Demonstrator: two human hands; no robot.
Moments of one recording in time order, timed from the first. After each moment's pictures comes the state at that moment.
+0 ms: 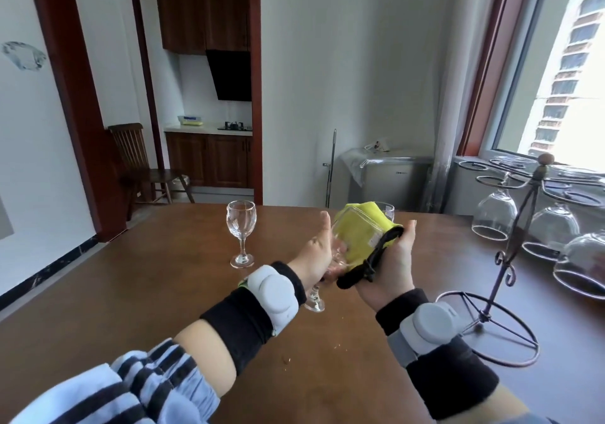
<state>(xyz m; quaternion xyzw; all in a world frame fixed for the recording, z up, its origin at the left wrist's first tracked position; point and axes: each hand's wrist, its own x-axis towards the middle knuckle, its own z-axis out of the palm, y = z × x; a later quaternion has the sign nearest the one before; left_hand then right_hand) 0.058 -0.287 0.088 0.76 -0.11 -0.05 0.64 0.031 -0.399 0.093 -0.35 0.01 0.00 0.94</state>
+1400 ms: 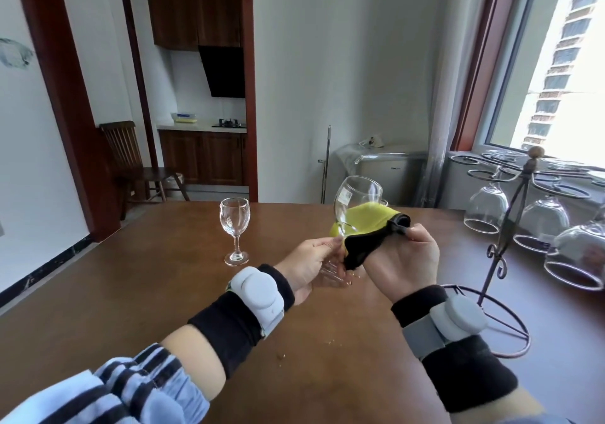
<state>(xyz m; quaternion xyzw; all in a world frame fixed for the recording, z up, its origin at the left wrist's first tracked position) 0.042 -0.282 0.085 0.64 -0.18 -0.18 0.72 0.037 -0.436 0.084 -0.21 -0.19 0.02 0.96</state>
